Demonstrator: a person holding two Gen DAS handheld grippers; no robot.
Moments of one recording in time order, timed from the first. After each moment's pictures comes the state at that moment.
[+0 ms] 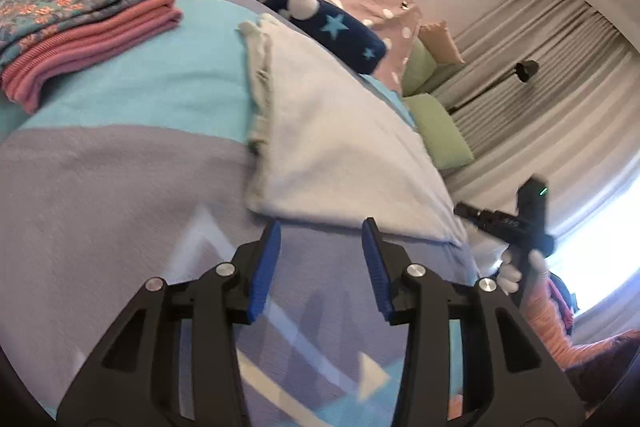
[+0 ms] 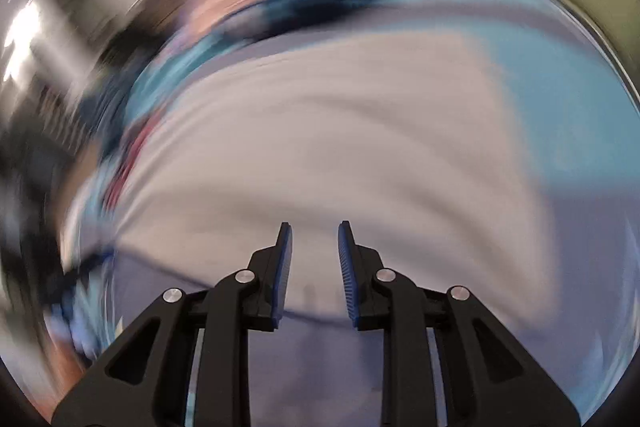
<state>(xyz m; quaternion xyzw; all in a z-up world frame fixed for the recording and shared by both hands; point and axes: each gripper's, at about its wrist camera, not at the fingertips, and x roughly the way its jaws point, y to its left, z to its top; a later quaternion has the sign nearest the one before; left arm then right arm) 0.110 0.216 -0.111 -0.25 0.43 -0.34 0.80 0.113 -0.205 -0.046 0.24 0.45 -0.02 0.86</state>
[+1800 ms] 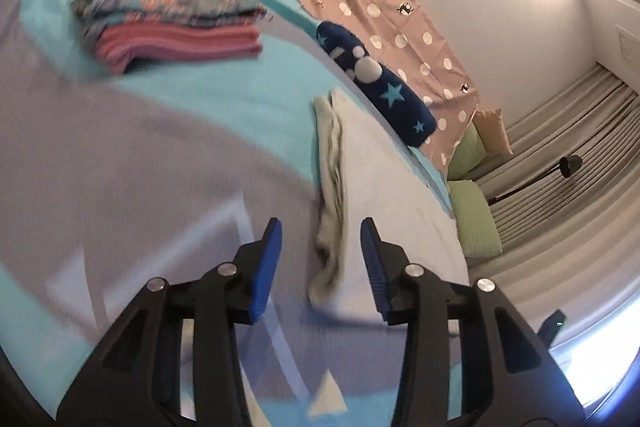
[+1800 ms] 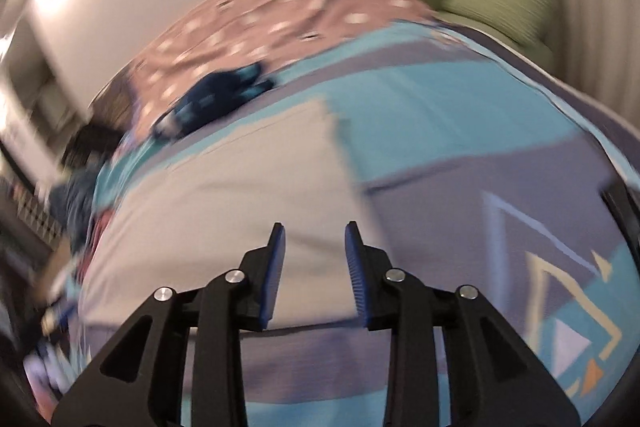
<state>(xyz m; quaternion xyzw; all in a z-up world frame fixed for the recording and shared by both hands) 0.078 0.237 -0.096 -0.35 0.38 -0.18 0.84 0.021 -0.259 -0.039 0.22 0.33 -0.08 0.92</state>
